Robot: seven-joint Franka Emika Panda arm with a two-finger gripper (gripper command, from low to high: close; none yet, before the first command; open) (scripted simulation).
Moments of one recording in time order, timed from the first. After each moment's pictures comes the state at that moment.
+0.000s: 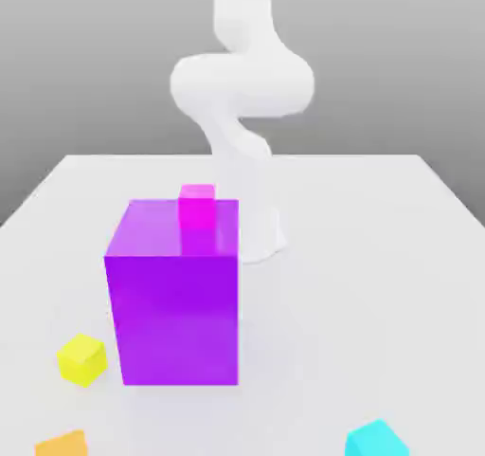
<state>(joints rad) -0.03 -0.71 0.01 -2.29 0.00 2.32 0.85</state>
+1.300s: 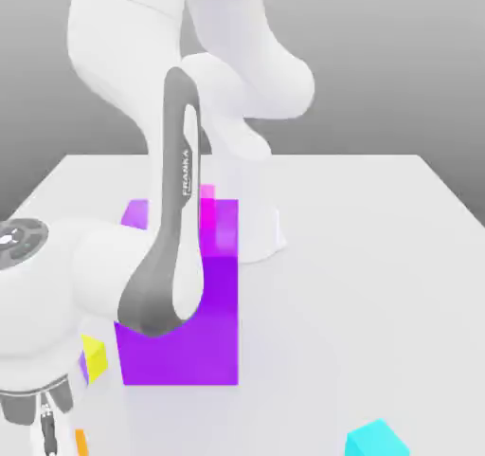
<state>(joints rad) -0.29 0.56 -0.06 -2.13 0.08 2.69 1.50</state>
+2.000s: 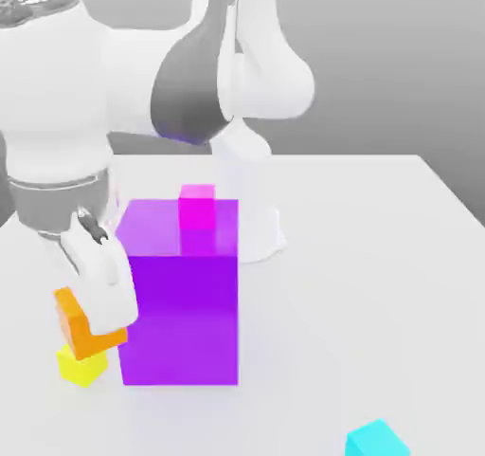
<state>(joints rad) -0.24 -0.07 -0.06 -2.37 0.00 2.31 1.42</state>
